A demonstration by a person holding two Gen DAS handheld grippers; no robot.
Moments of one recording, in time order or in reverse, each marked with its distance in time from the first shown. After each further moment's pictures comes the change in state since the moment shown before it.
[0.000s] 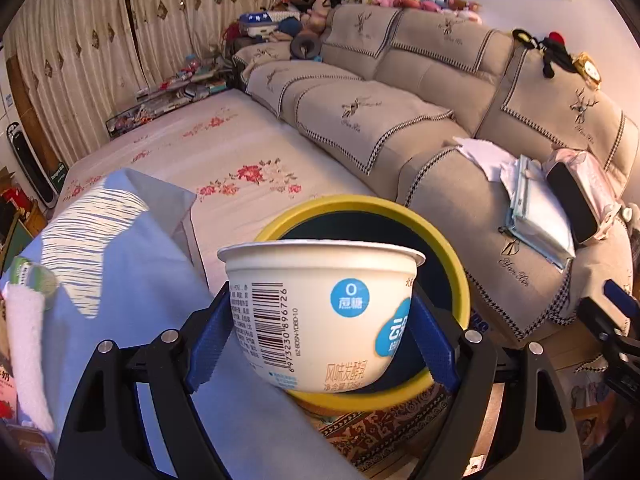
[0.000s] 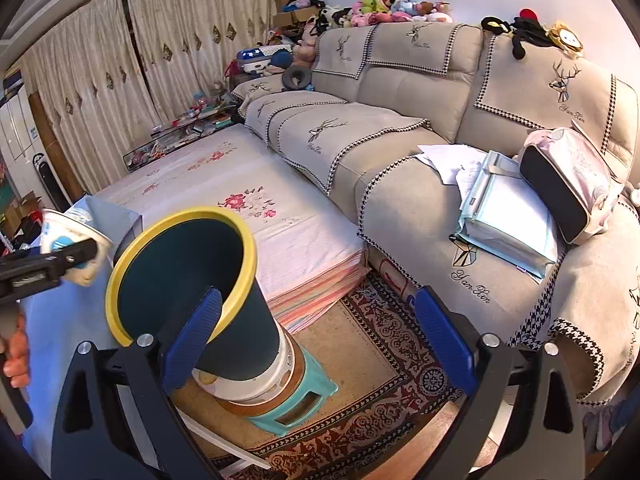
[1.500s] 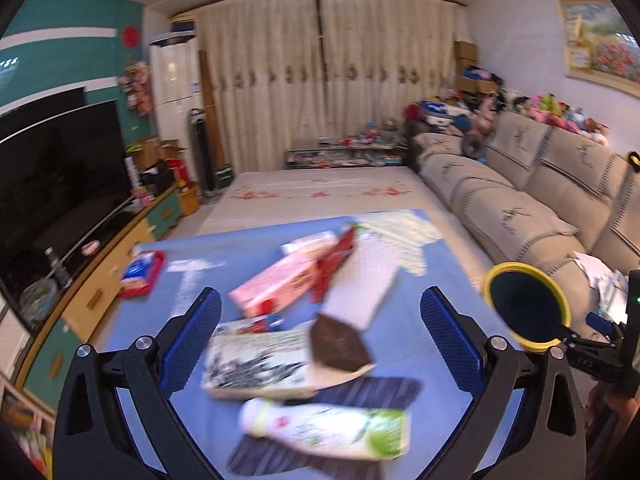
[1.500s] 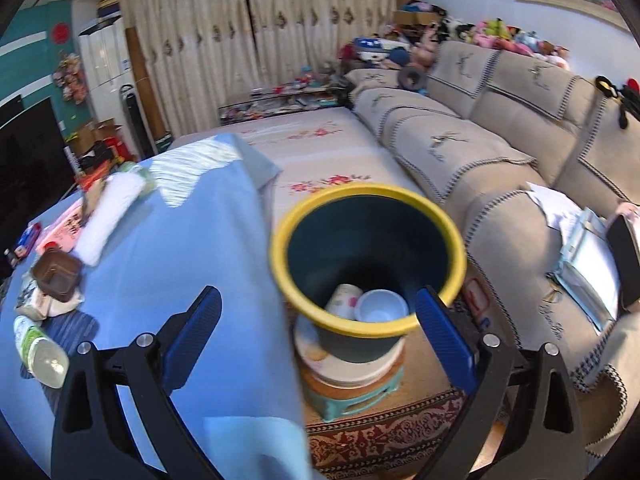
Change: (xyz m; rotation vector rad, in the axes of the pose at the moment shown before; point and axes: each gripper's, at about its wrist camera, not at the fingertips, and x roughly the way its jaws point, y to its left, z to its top) left arm -0.305 0.198 -0.179 -0.373 -0.307 0.486; right arm -0.034 0.203 -0.033 -0.308 0.047 0.285
